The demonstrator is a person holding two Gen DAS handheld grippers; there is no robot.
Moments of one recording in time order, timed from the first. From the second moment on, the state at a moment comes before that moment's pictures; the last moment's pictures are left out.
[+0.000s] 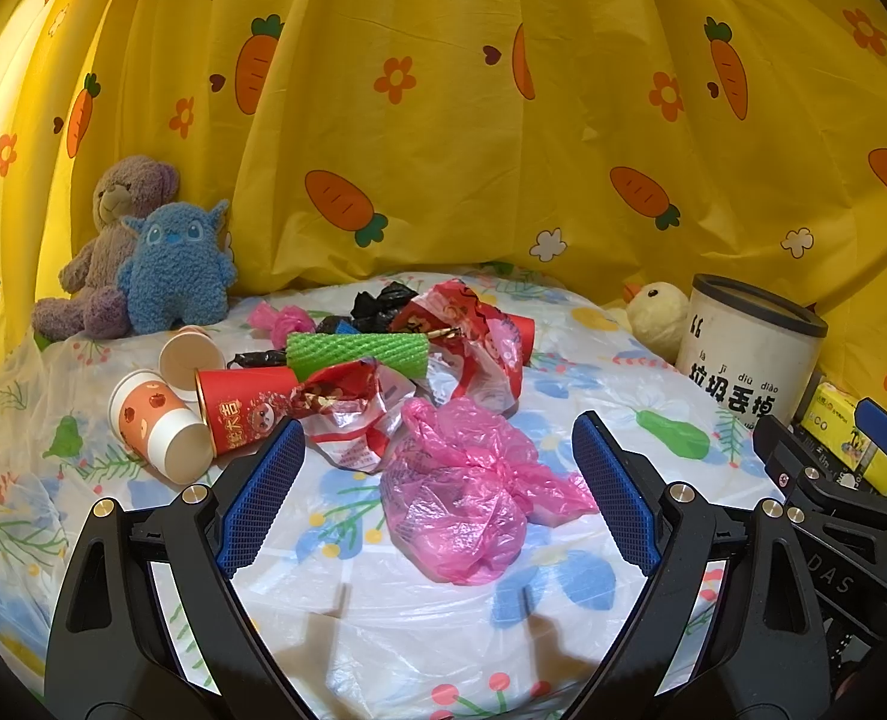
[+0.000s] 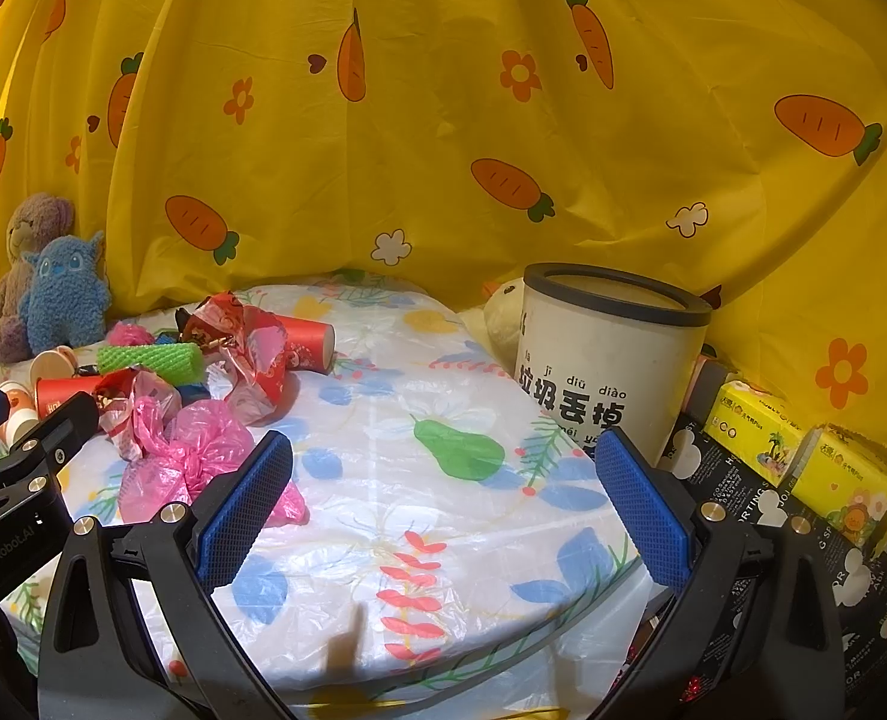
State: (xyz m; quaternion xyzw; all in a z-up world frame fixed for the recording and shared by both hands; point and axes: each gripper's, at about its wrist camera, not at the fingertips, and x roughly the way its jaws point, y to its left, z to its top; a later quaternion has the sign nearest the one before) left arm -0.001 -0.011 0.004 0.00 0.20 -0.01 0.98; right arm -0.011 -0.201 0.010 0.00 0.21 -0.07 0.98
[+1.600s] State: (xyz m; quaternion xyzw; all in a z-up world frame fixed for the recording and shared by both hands) left arm 0.049 0.097 -0.027 -0.06 0.23 0.05 0.97; right arm 0.090 -0.085 -0.065 0.00 0.35 0.17 0.92
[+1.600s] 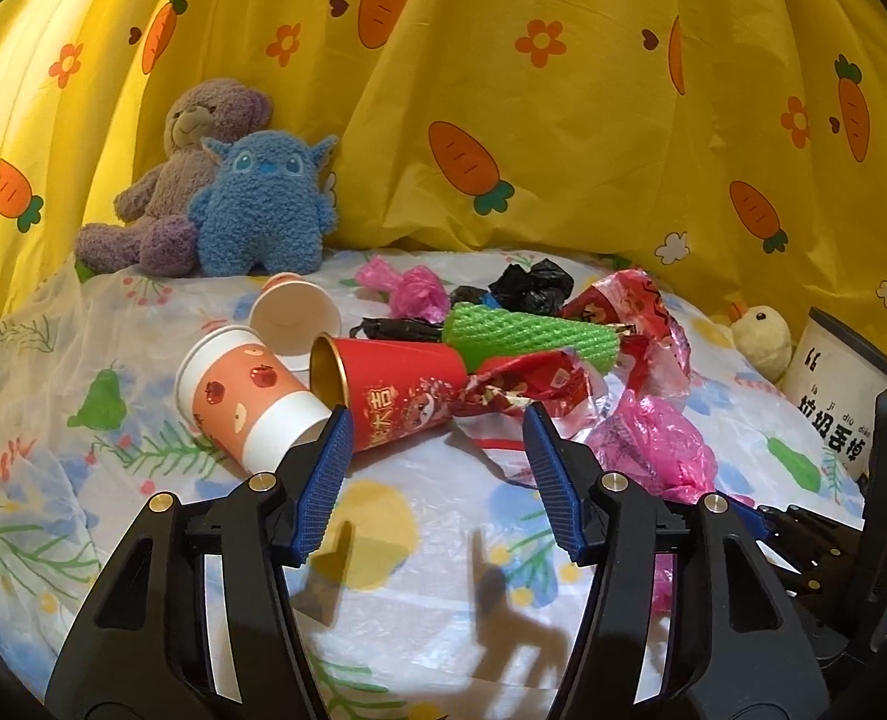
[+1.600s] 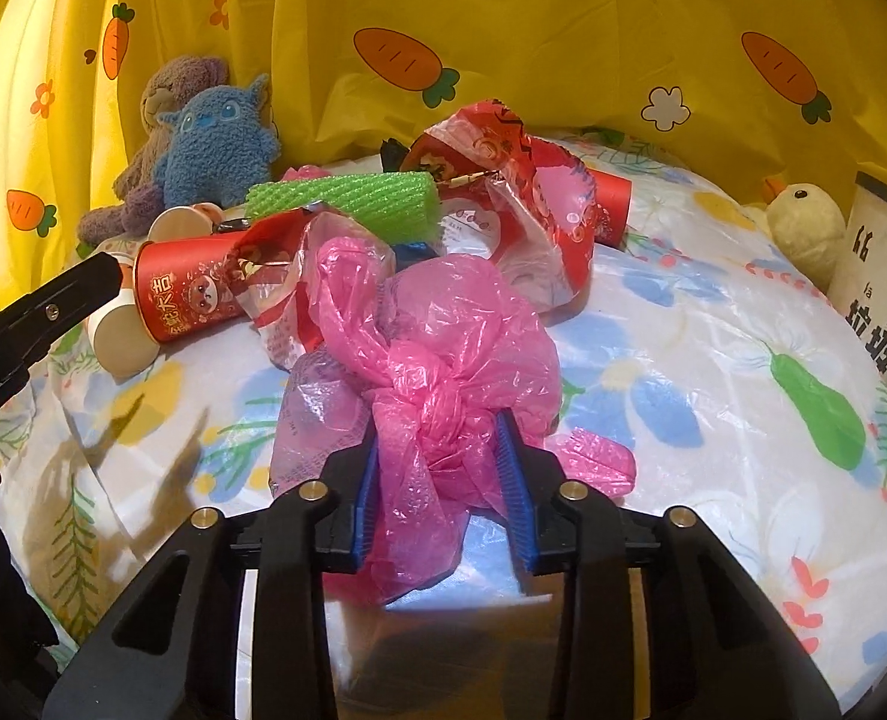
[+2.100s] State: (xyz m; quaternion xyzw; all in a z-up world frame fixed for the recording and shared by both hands) left arm 0.108 0.047 -0.029 -0.02 0.27 -0.01 0.96; right arm 0.070 -0.131 -0.036 0.01 0.29 0.12 0.95
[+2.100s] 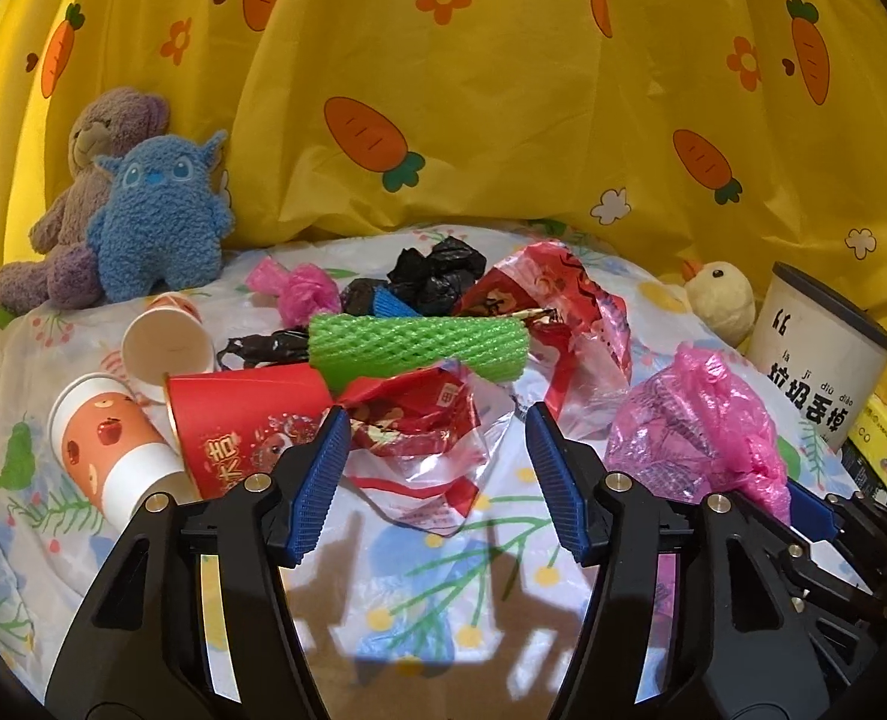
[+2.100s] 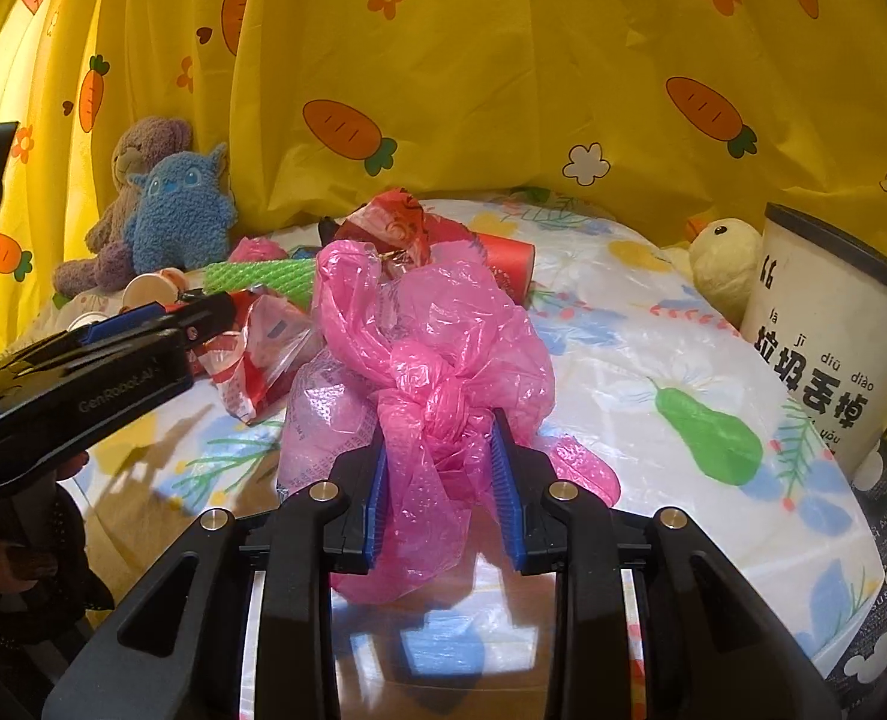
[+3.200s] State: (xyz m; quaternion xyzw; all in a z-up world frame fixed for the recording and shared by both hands) left arm 0.073 0.036 0.022 -0.06 0.22 -0.09 0.97; right arm 0.038 -0.167 -0.002 0.02 0.25 0.10 0.96
